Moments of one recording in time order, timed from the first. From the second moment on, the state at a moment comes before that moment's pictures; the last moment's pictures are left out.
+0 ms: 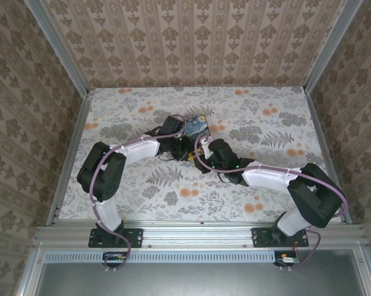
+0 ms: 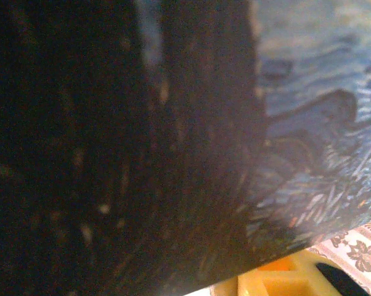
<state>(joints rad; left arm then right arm) -0.65 1.82 1.14 -0.26 0.48 -1.29 0.72 1.51 0.74 0.14 -0.04 0.28</state>
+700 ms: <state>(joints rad) -0.65 1.82 1.13 -0.24 0.47 -1.30 0.66 1.52 0.68 0.25 -0.10 0.54</state>
